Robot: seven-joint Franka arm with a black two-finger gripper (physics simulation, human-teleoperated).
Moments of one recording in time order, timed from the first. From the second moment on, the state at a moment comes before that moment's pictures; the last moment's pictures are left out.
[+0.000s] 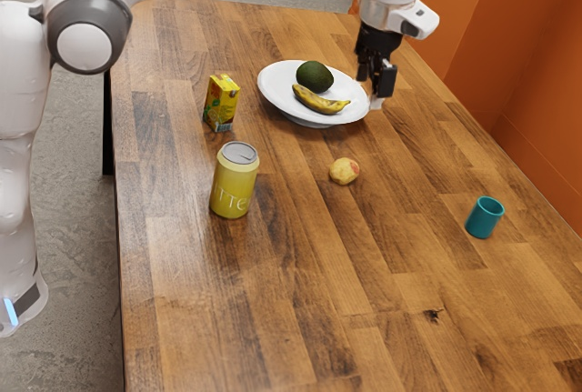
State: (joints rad) arm 0.06 0.21 -0.07 -1.24 0.07 1.61 0.06
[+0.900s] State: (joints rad) arm 0.19 -0.08 0.04 -1.70 0.20 1.68 0.56
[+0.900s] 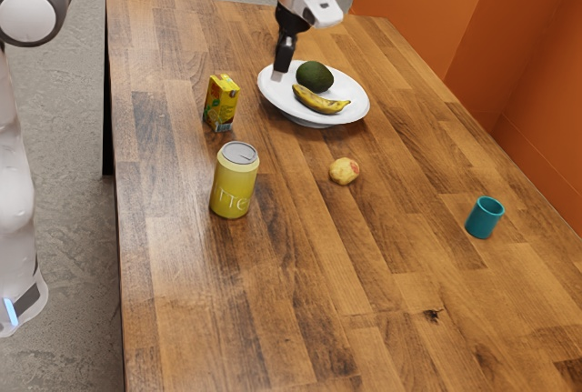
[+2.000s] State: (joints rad) arm 0.24 0.49 0.21 -1.31 0.02 1.91 0.87
